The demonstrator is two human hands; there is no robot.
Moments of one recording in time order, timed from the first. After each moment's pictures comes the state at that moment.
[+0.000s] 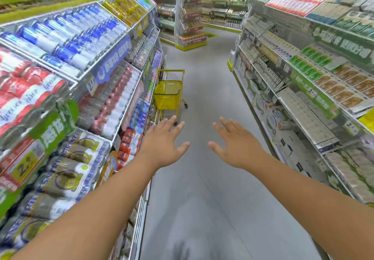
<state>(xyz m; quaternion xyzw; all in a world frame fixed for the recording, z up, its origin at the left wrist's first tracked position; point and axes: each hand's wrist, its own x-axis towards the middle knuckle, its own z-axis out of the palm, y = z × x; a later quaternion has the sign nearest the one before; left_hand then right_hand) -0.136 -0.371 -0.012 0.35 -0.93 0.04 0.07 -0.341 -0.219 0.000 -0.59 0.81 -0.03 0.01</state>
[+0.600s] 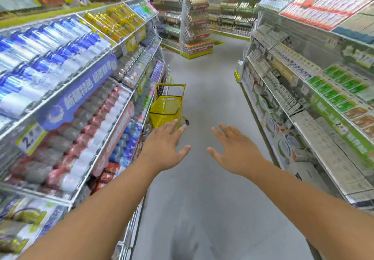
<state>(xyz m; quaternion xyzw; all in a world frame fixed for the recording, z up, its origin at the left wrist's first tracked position) -0.341 -0.583 -0.017 0.36 -0.93 0.04 0.09 -0.542 -0.435 -0.001 -0.60 0.80 -0.05 0.02</state>
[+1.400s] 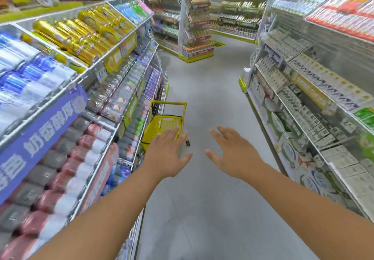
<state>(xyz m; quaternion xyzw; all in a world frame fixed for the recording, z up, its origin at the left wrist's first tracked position) -0.527 -0.949 -0.039 0.35 -0.93 0.03 0.07 -0.716 -0.808 -0.004 -0.61 0.79 -0.07 0.02</state>
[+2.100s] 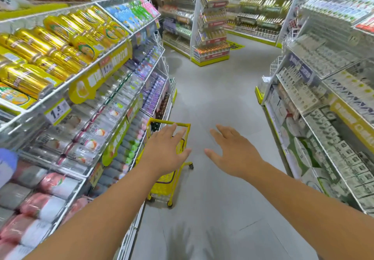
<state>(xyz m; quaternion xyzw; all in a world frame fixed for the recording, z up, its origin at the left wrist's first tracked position) -0.722 -1.206 -0.033 0.41 -0.91 0.03 0.09 -0.926 -1.086 -0.009 -0.64 0.76 -0.08 0.03</state>
